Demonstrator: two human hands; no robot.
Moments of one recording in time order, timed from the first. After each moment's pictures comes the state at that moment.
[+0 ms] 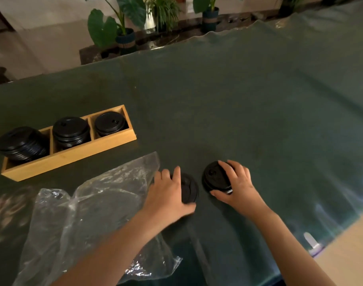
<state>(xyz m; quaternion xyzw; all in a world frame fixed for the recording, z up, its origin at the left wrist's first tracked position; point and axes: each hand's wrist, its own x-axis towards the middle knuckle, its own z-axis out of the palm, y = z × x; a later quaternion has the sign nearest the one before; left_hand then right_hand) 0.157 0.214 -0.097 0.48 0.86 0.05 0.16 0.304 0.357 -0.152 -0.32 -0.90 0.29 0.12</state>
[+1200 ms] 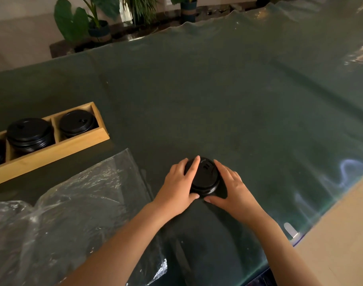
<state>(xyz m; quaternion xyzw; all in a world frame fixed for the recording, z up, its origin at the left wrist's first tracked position) 0.188 0.275 -0.146 0.60 0.76 0.14 0.18 0.346 0.364 -0.154 -0.35 -0.84 0.39 0.13</state>
